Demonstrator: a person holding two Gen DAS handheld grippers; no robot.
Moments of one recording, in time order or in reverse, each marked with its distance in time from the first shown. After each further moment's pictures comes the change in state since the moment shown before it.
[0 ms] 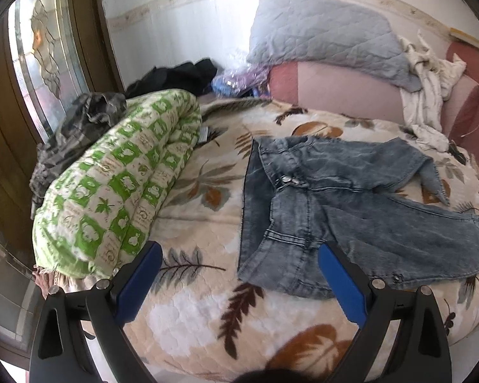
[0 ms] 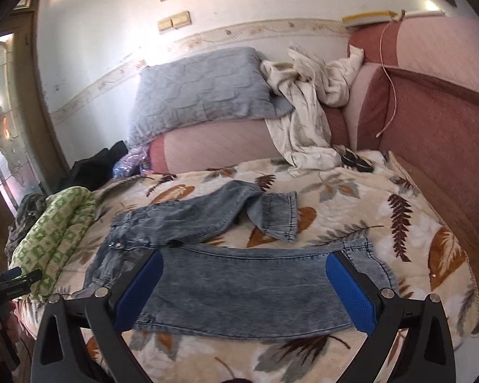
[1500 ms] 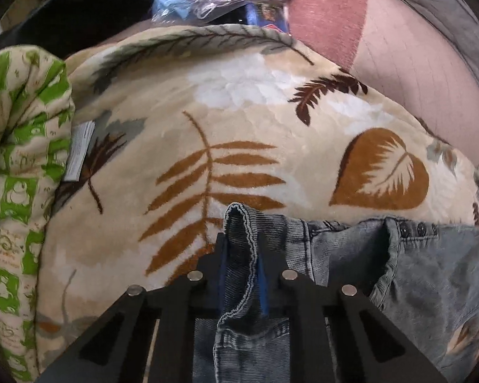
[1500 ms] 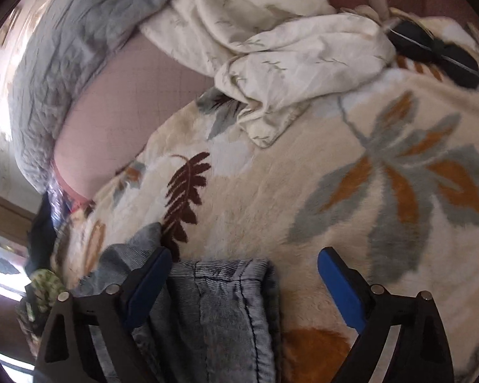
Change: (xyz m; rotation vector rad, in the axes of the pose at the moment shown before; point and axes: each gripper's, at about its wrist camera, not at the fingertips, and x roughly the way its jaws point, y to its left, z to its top) left arm 0.349 -0.067 0.187 -0.120 0.365 -0.085; right arm 0.418 -0.146 0.099 0.372 0.446 0.122
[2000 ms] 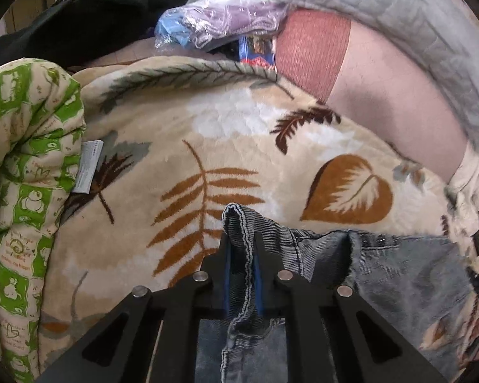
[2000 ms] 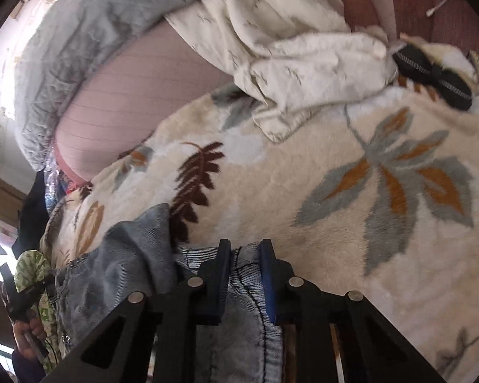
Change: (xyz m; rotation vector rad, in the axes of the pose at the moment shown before) left arm -0.047 0.022 0.007 -0.037 -0.072 -0.128; right arm -0.024 0.019 -0.012 -0.068 0.000 -0.050
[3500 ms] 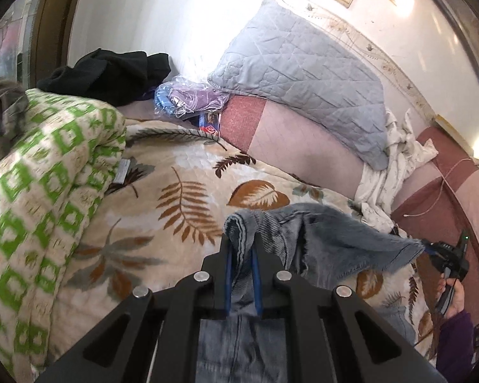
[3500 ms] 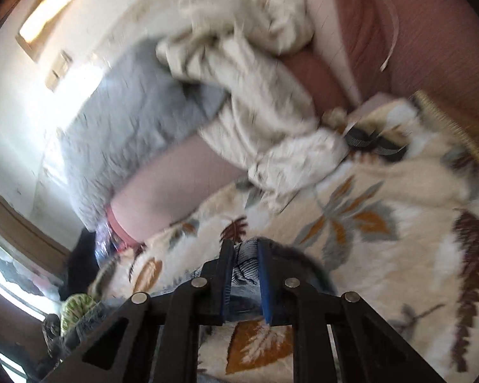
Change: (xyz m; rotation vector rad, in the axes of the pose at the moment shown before) left arm -0.201 0.032 -0.118 0.008 -0.275 -0.253; right arm -0.152 -0.036 -0.028 0.118 -0.313 0.130
